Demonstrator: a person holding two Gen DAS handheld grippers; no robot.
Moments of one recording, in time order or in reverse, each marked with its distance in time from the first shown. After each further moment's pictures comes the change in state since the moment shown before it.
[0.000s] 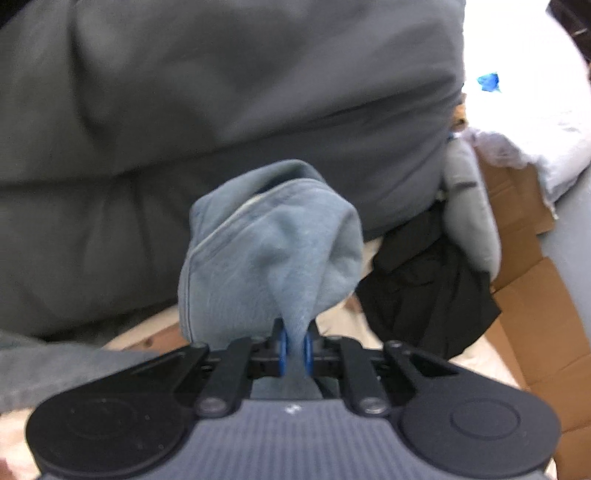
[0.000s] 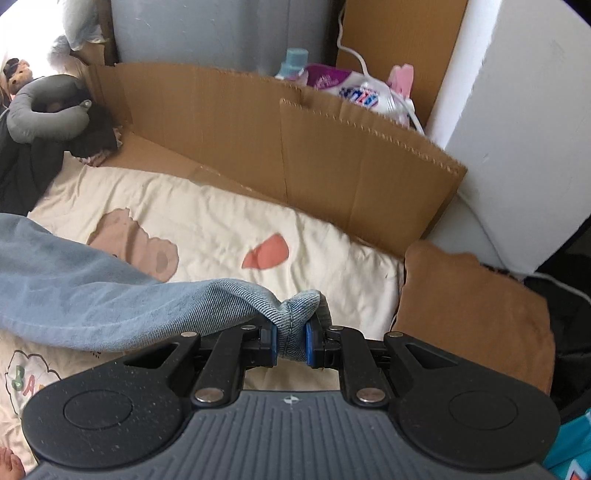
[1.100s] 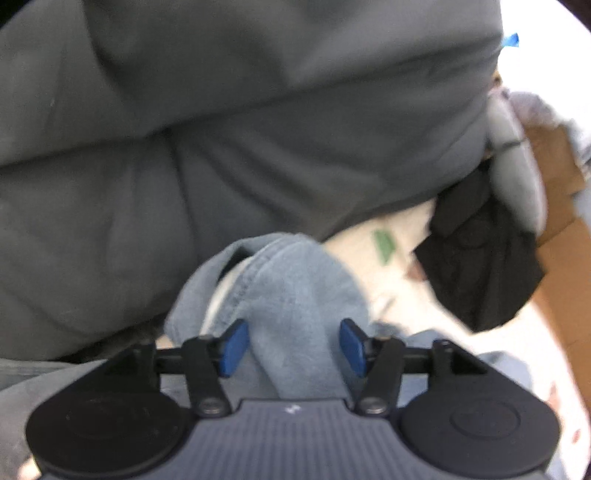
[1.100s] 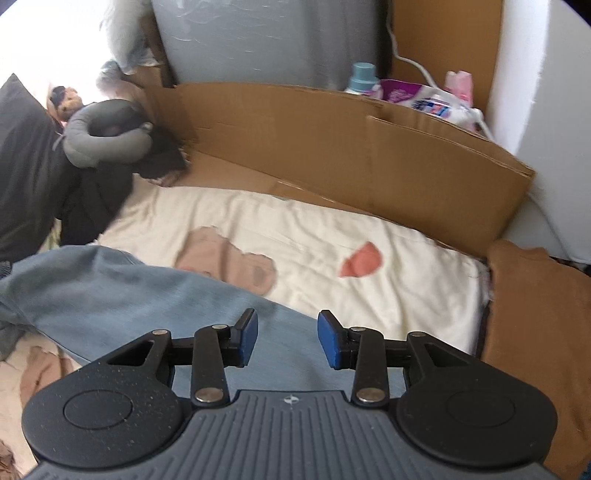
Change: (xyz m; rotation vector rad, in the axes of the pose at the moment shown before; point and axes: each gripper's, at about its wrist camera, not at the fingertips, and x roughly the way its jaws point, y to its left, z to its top) left arm 0.057 0.050 0.000 0.096 0.113 0.059; right arm -0.023 0.066 0.014 0.052 -0.033 0.222
